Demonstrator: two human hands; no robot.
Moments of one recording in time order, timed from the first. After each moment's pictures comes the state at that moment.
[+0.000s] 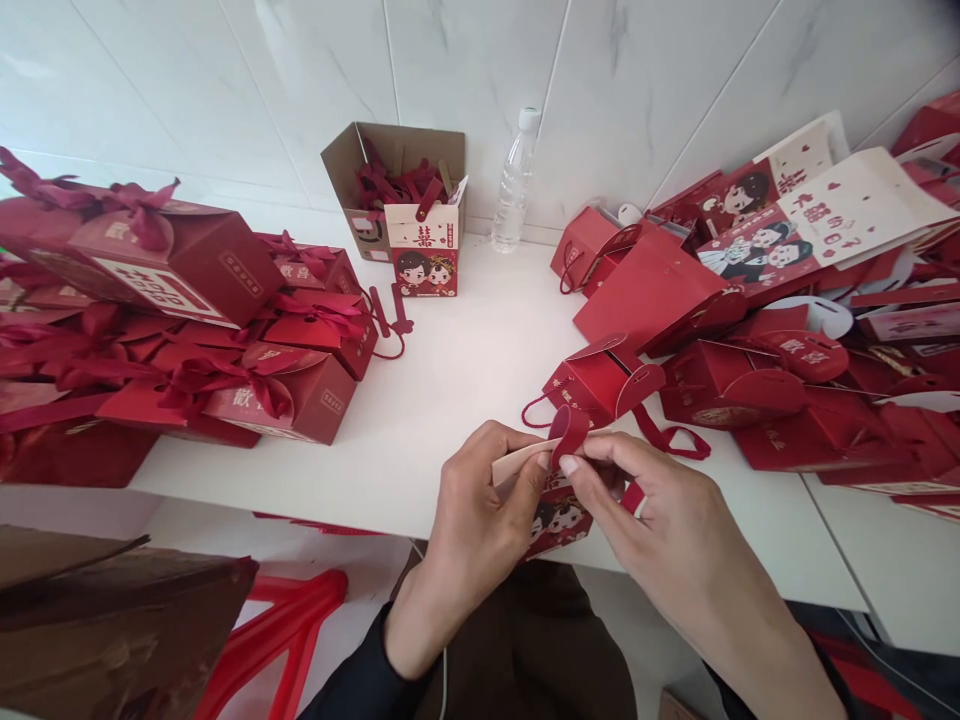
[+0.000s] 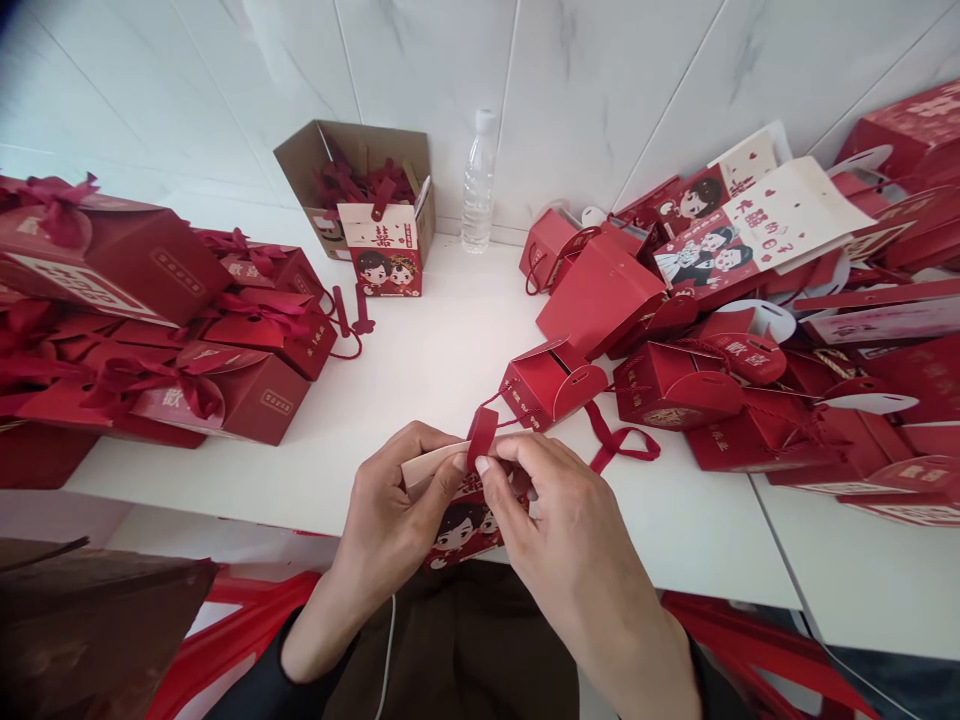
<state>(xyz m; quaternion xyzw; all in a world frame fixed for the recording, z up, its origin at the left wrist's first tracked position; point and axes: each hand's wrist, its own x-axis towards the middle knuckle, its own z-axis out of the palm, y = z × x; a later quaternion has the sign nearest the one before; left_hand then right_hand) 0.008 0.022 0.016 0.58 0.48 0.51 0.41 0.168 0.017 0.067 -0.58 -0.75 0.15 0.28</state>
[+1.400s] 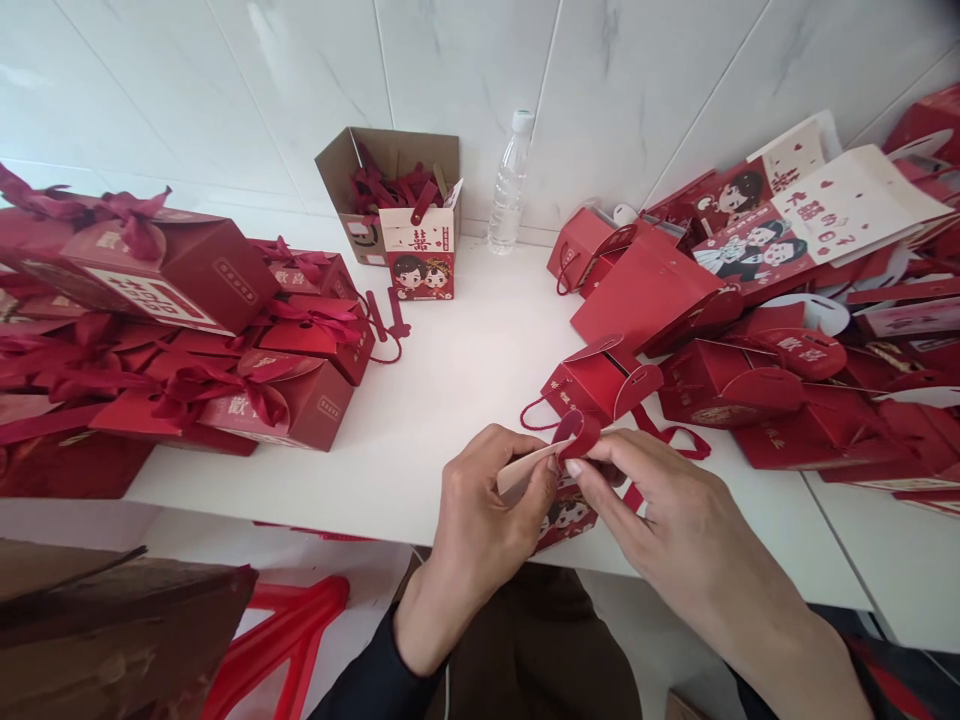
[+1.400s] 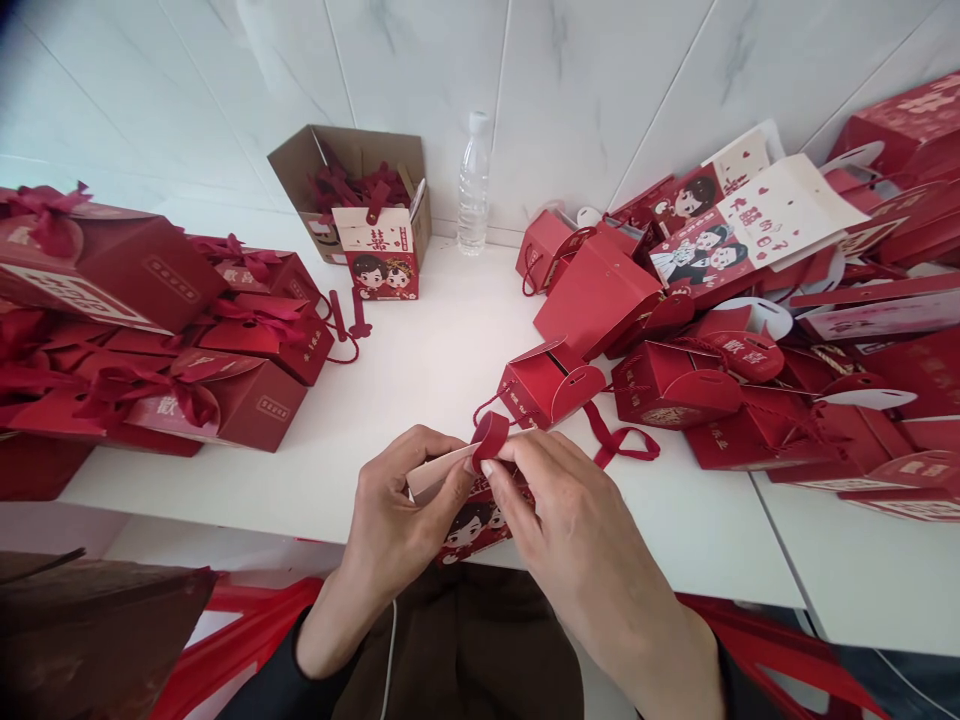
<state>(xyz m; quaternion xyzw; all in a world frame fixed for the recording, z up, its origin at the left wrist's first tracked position) 0.013 0.024 0.013 0.61 0.48 0.52 0.36 0.179 0.023 0.067 -0.52 -0.81 0.09 0.23</state>
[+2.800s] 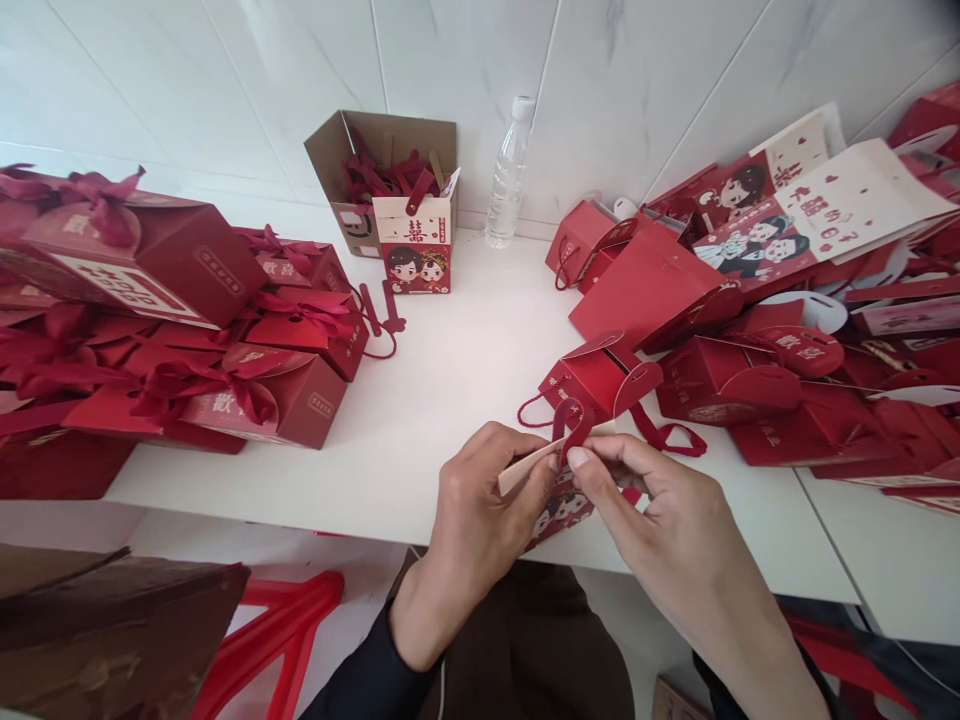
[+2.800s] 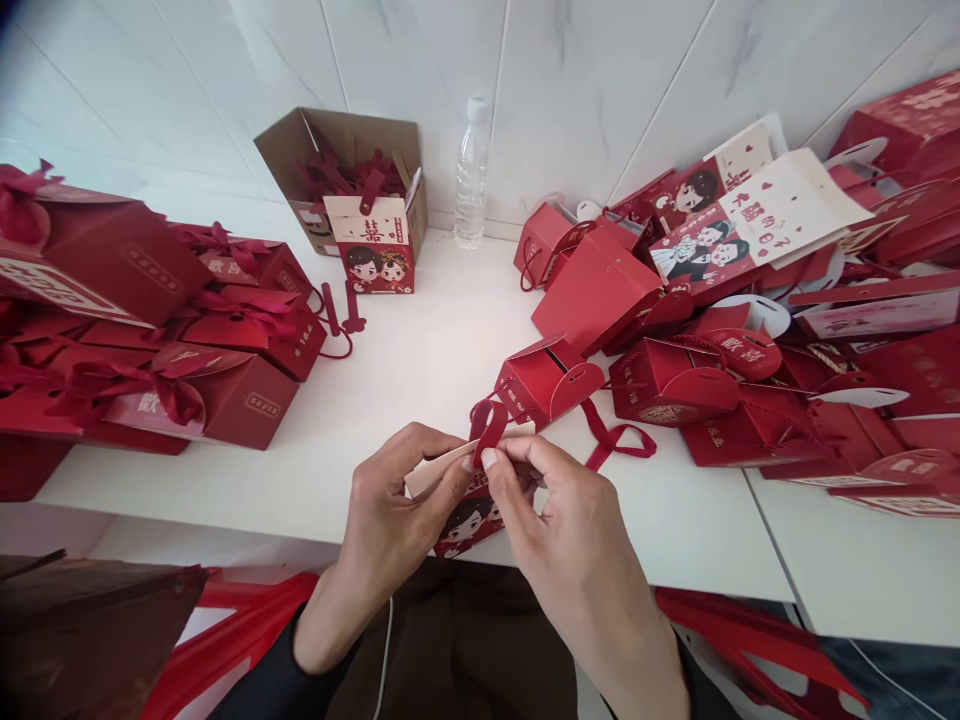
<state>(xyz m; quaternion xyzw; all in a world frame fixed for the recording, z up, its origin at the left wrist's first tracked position) 0.015 0.030 0.006 0.64 0.44 0.56 0.29 0.170 0.016 0.061 -0.63 -0.65 0.27 0.32</state>
